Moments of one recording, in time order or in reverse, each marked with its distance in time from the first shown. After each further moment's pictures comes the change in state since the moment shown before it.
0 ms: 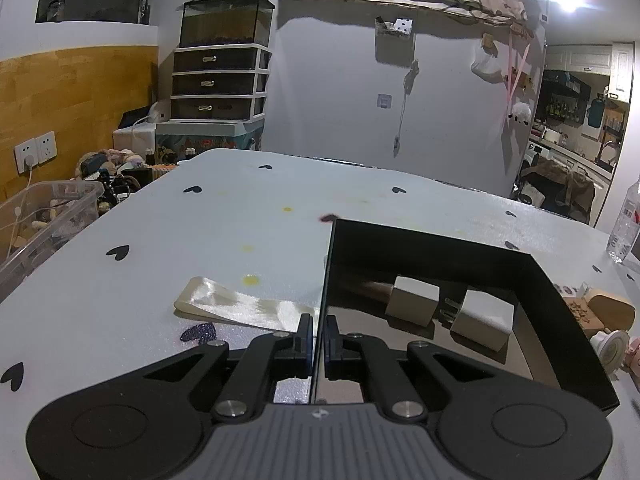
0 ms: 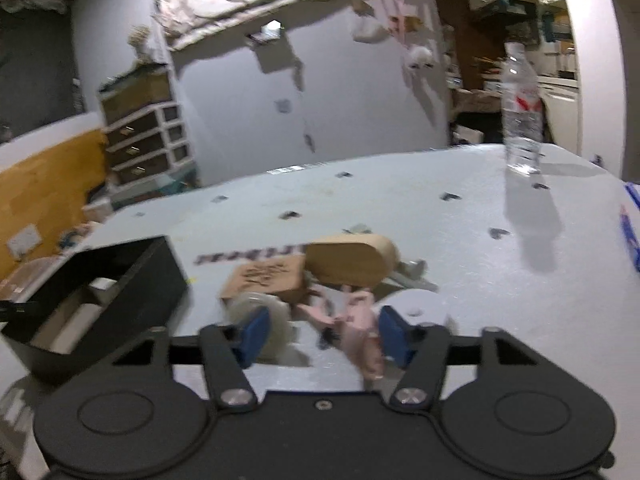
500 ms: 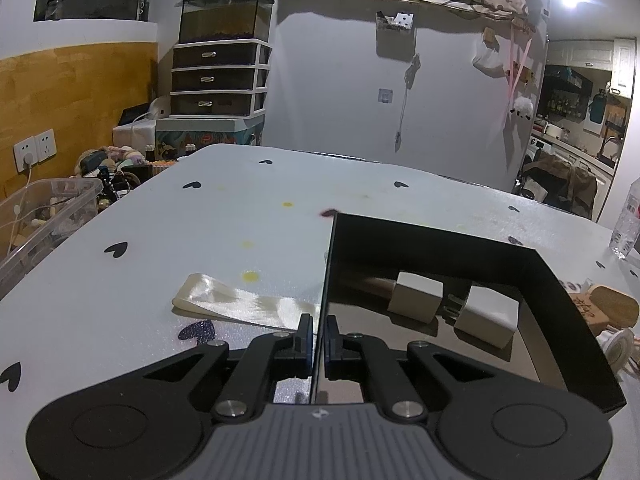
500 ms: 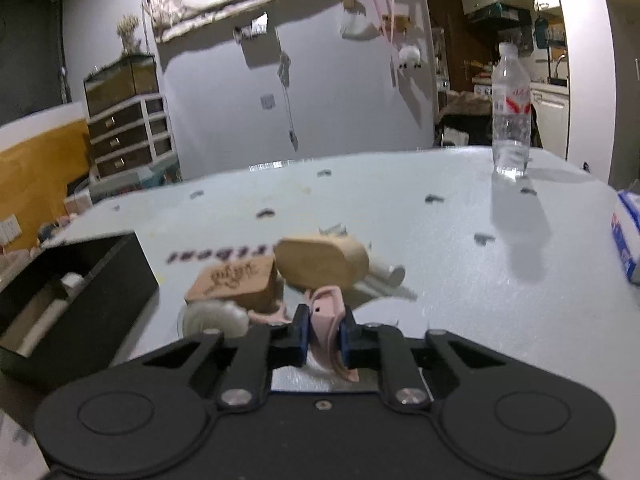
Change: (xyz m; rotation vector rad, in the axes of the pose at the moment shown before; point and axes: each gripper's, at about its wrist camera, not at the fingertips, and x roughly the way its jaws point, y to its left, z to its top) left arm 0.007 -0.001 0.001 0.003 0.013 0.006; right arm 0.007 -0.008 0.004 -0.024 -0.021 -0.024
